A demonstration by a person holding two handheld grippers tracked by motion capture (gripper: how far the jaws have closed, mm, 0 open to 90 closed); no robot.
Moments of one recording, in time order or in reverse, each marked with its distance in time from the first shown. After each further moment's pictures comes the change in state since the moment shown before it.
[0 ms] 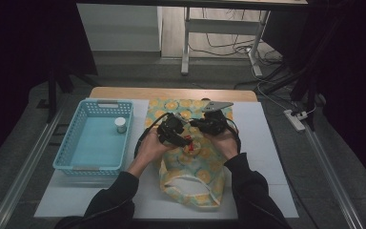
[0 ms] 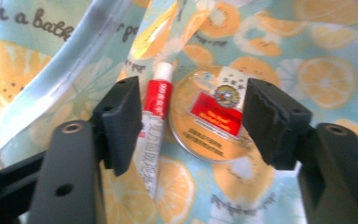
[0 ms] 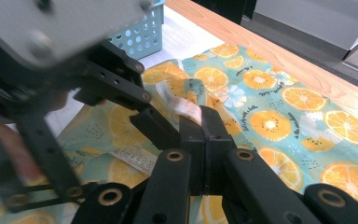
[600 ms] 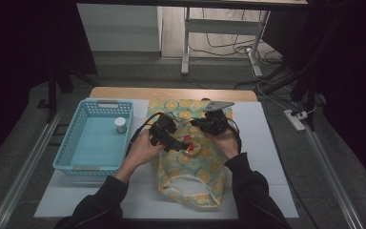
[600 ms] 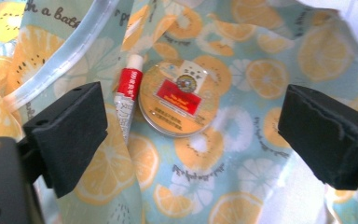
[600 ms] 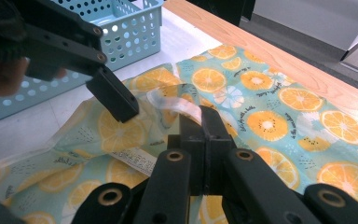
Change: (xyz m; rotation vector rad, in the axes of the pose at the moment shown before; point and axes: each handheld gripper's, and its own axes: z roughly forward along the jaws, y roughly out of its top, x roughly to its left) left arm -0.002 -0.011 -0.035 -0.027 -0.112 -0.044; right arm -0.002 0.000 -0.002 -0.004 -0.005 0.002
